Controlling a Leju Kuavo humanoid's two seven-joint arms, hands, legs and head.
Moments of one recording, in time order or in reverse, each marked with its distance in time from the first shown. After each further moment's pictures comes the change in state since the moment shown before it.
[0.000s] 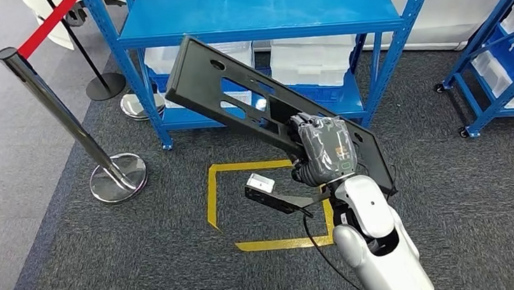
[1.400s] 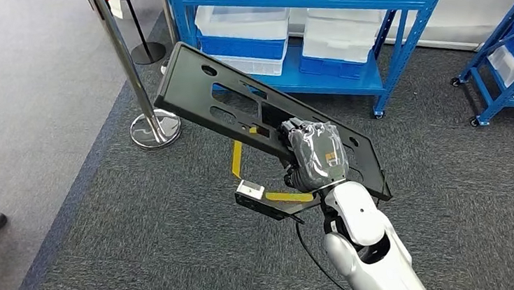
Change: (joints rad) left arm -0.002 0.003 0.021 0.000 -0.006 0.012 -0.024; right arm 0.010 0.016 0.043 -0.003 0.061 0.000 0.053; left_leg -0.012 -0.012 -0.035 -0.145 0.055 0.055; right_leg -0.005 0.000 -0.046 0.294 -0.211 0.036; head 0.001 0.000
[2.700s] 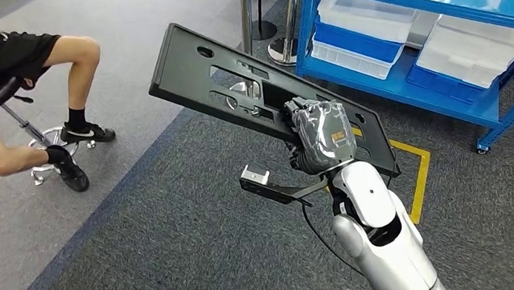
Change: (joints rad) left arm 0.000 0.013 0.047 0.000 0.029 0.015 -0.039; right arm -0.084 -0.047 -0.013 -0.038 -0.005 0.053 -0.018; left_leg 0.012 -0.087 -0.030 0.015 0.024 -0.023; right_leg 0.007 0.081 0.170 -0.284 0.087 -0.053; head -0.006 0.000
